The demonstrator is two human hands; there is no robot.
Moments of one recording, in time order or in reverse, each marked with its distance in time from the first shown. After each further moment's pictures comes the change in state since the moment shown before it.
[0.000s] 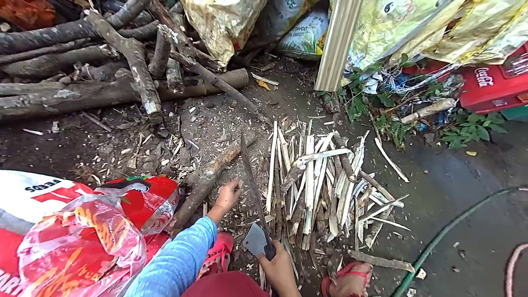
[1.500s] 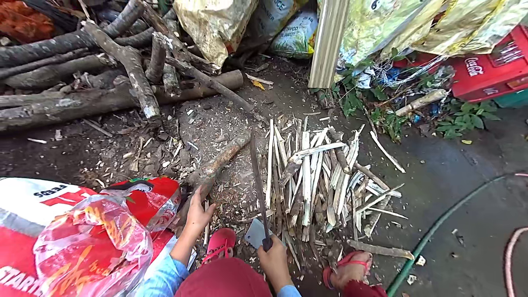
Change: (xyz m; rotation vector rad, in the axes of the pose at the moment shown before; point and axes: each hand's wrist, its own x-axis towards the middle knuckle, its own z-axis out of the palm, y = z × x) left_hand -0.102 -0.020 -0.053 -0.079 0.294 -0.162; right_hand -0.004 -0.009 0.013 -0.032 -0.017 0.149
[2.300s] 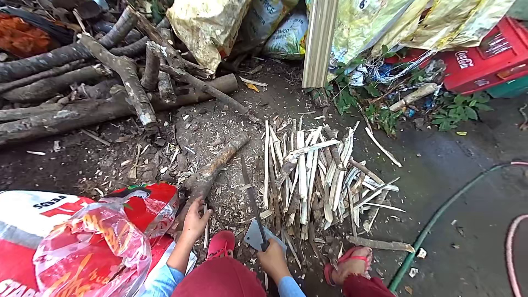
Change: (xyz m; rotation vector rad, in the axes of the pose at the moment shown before) left_hand -0.006 -0.006 -0.001 -0.004 -0.071 -0.054; right_hand 0.025 0.018 0.005 -0.055 -0.161 0.110
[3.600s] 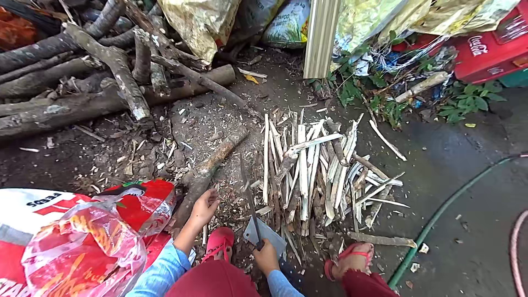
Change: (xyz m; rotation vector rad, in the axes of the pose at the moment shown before) left_hand 0.028 0.028 0.014 0.035 -0.211 0.038; right_hand 0.055 0.031 0.043 0.027 -0.011 0.001
